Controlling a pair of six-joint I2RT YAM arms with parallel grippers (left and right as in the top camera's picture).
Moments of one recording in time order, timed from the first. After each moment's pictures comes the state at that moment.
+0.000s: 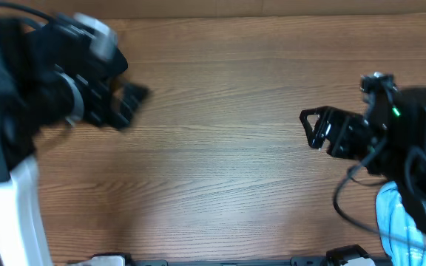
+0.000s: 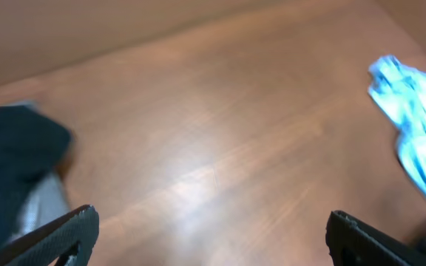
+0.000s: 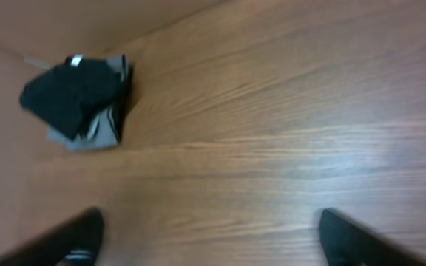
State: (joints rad) left arm -0.03 1.46 2.17 -1.57 0.47 0.26; right arm 0.21 1.05 1.54 -1.22 -0.24 0.47
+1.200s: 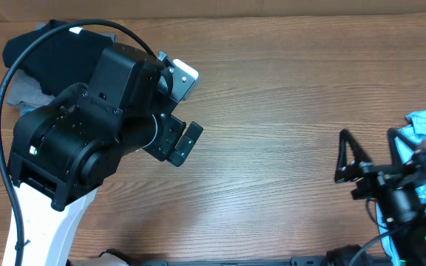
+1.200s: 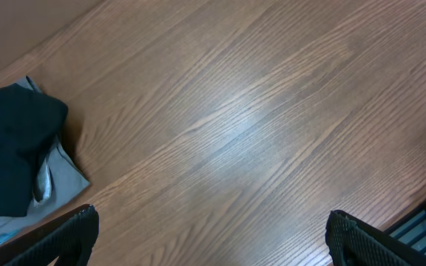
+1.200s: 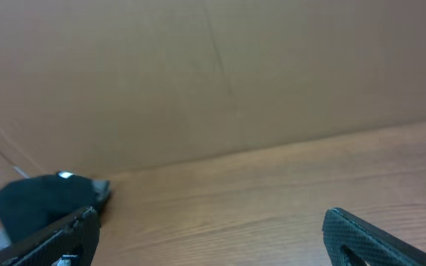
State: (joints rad) left arm -0.53 1.47 2.15 -1.62 -0.02 0.08; right arm 0.21 0.46 0.98 -0.65 0.03 0.32
